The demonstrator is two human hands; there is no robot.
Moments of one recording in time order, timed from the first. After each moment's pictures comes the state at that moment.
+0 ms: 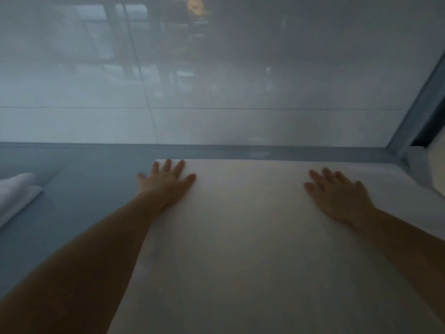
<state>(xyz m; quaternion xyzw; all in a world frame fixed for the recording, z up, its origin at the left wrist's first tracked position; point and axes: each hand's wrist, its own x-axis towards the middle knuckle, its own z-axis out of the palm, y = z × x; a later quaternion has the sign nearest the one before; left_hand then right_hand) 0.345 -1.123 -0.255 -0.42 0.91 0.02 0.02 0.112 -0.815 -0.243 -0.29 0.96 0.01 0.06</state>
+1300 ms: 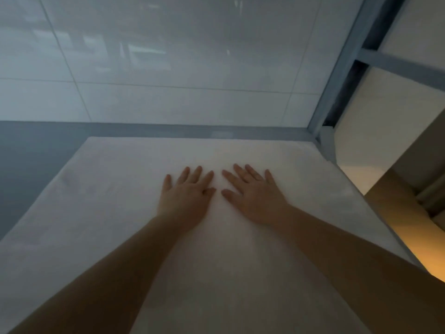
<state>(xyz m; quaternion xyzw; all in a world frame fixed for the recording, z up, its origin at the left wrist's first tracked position) 0.301 -0.900 -0.254 -0.25 0.96 0.07 -0.04 0.163 -0.763 -0.263 -0.46 0.89 -0.05 0.01</state>
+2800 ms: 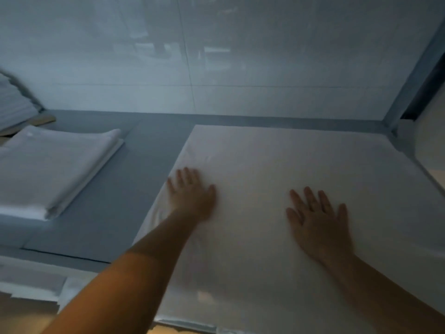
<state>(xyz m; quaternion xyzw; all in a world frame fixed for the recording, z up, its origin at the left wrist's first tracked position) 0.499 -0.927 -0.244 -0.50 0.87 0.02 0.01 0.343 -0.697 -0.252 -0.37 0.93 -0.04 0.02</state>
